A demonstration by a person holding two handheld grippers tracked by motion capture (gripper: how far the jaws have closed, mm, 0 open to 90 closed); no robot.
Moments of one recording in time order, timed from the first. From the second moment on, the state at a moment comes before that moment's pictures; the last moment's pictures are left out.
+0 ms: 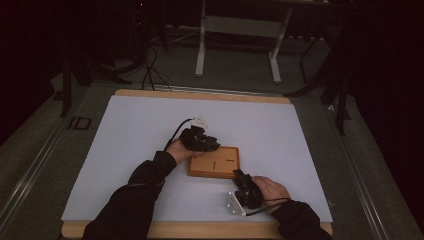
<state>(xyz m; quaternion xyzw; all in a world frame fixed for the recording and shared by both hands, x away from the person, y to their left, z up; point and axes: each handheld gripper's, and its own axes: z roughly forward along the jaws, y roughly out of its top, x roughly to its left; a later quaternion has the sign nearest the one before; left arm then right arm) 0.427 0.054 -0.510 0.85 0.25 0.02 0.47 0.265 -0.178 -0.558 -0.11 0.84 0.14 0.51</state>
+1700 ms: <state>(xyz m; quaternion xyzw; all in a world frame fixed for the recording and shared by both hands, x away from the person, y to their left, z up) 0.317 0.149 -0.499 0.79 0.28 0.10 0.54 0.335 -0.193 -0.466 -0.08 0.91 0.24 0.33</state>
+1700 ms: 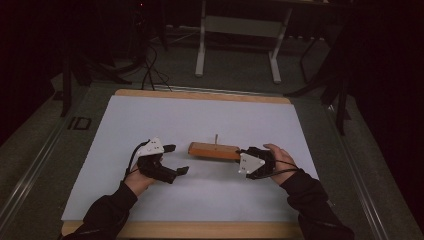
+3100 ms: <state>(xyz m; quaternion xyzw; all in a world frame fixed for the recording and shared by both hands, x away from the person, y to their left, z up) 0.309 0.147 -0.517 0.78 0.28 0.12 0.55 0.453 -0.189 -0.436 0.10 0.93 0.28 0.21</state>
